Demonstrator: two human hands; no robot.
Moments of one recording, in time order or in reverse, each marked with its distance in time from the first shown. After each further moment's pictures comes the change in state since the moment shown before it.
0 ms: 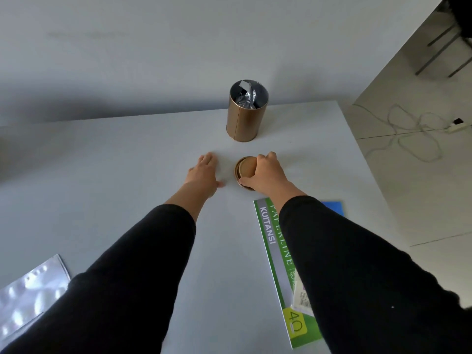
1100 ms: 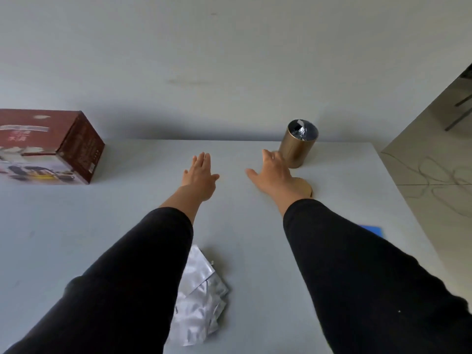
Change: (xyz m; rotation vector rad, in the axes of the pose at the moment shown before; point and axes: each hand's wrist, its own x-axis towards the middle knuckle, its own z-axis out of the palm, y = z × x) left_hand -0.100 -0.099 -0.092 -0.052 0.207 -0.176; right_hand -0.065 -0.138 -0.011 0.000 0.161 -0.192
